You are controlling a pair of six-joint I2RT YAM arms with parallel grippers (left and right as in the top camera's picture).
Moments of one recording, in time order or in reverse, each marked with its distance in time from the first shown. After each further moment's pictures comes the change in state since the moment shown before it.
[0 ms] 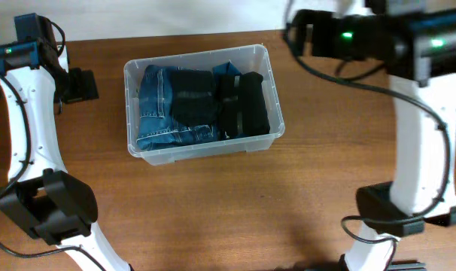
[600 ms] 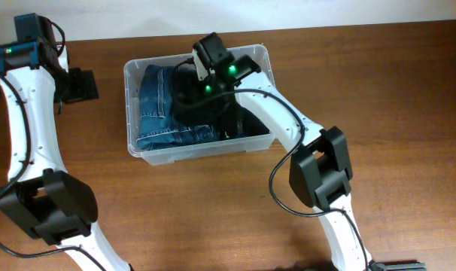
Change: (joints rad) left arm 0.000 0.000 0.000 0.001 0.000 0.000; right arm 0.406 0.395 -0.545 0.713 -0.001 0.054
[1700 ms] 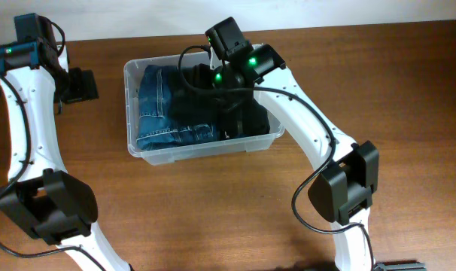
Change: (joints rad) left arm 0.000 0.000 0.000 0.000 0.000 0.000; right arm -0.008 -0.184 -0.045 -0.105 -0.099 0.345
